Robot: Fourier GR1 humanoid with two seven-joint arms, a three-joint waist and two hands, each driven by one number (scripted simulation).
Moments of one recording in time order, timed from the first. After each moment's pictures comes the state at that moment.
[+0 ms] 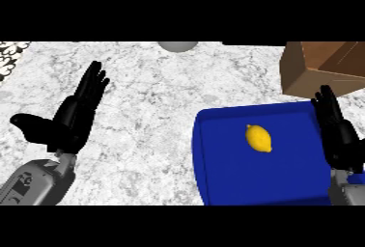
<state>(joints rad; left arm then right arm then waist) -0.31 0.47 -0.36 -1.62 0.41 0.40 0.07 -0.09 -0.34 0.00 -1.48 -0.19 -0.19 -0.08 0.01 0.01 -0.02</state>
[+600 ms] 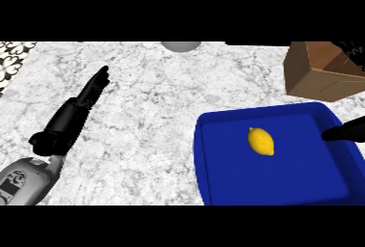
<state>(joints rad) -0.32 0.60 -0.42 -1.57 0.28 0.23 -0.05 -0.40 -0.71 0.00 -1.50 -0.20 0.32 -0.24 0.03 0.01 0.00</state>
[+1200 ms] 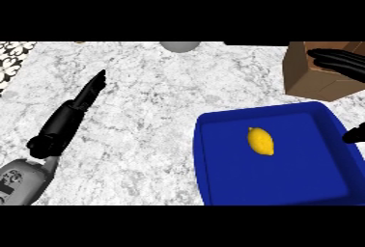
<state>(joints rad) -0.30 0.61 -0.40 -1.51 0.26 0.15 -0.12 -0.51 -0.89 0.16 -1.41 0.22 0.43 -0.65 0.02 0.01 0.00</state>
